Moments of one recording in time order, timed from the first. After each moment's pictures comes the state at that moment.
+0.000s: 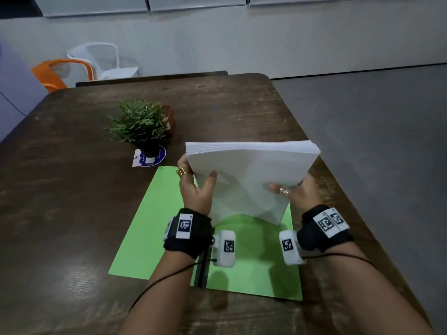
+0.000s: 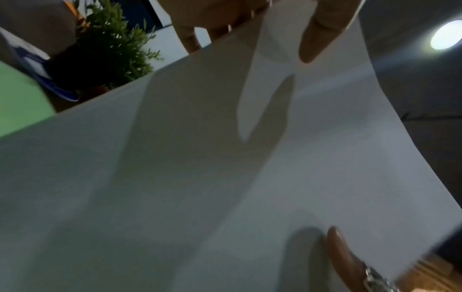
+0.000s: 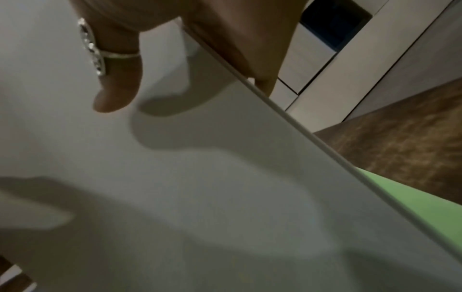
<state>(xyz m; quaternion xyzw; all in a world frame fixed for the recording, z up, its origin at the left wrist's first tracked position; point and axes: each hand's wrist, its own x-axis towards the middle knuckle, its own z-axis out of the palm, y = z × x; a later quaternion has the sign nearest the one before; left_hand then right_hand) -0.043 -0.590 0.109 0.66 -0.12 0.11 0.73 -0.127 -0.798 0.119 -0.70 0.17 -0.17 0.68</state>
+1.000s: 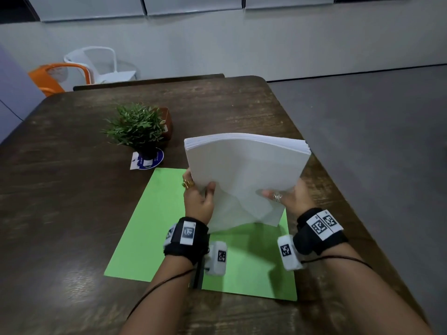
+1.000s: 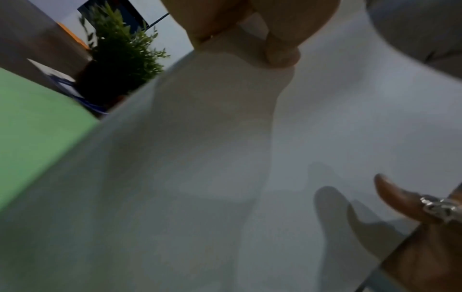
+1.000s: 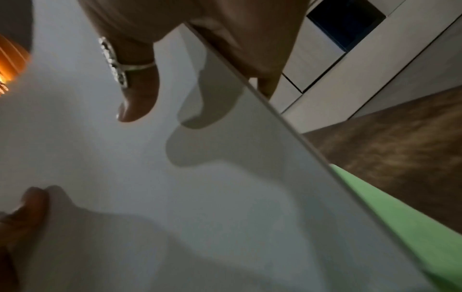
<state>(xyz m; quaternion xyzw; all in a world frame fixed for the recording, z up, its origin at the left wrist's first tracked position) -0.047 -0.590 0.080 0.75 -0.14 0.11 0.63 -0.128 -0.800 0.100 -0.71 0.18 -0.15 0.66</state>
